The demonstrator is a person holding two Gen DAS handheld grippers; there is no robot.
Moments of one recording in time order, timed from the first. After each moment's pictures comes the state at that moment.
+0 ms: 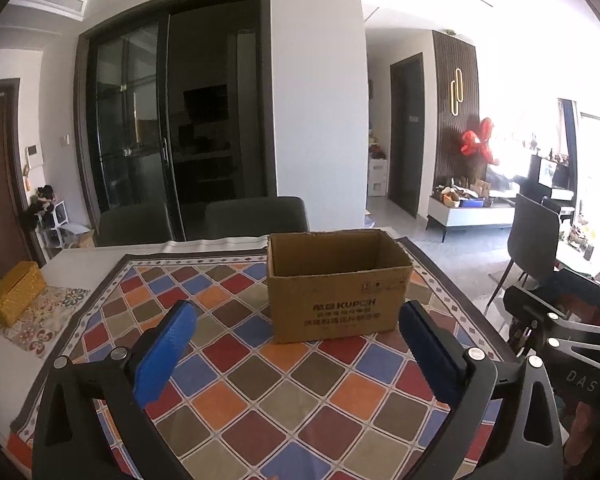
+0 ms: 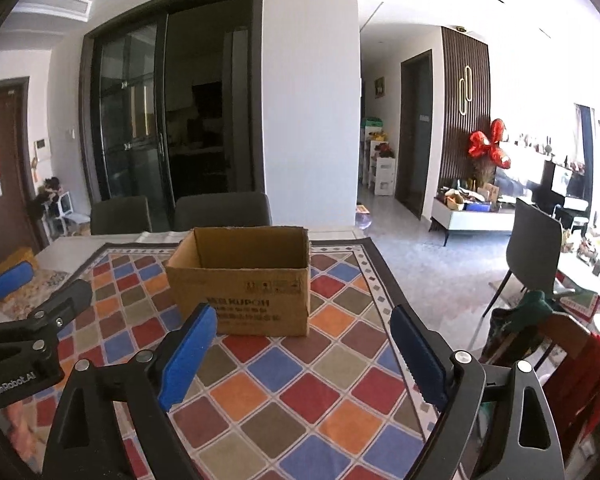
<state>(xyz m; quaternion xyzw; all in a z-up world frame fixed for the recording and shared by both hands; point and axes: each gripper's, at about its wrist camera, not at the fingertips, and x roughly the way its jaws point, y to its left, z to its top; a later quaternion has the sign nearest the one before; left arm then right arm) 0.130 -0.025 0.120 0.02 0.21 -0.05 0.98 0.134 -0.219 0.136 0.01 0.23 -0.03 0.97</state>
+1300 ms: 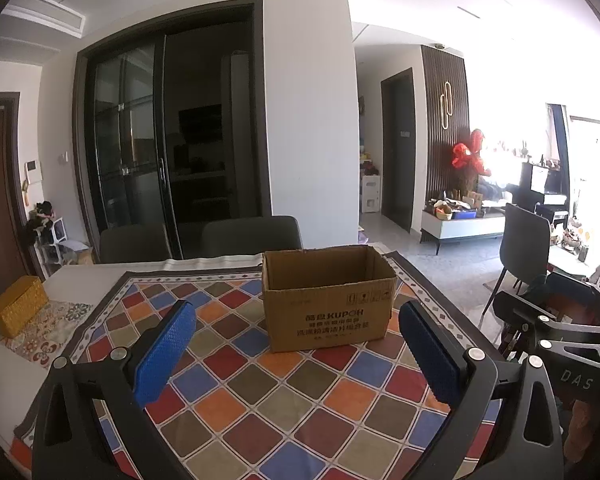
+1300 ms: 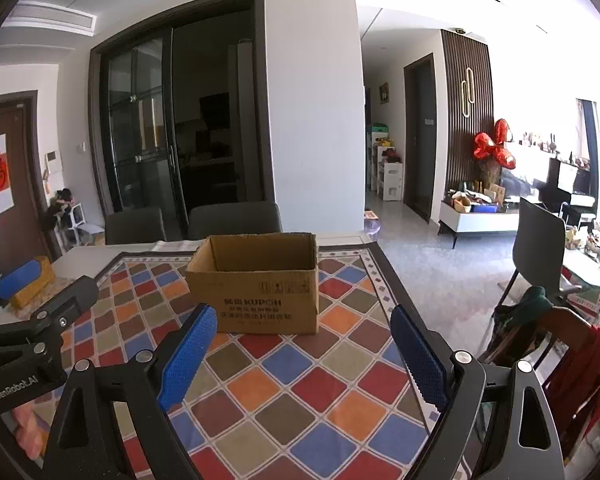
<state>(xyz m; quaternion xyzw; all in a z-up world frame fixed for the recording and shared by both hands) 0.096 -0.029 0.133 0.03 0.18 -0.06 0.98 0.098 -0.221 0.146 0.02 0.22 -0.02 0.98</state>
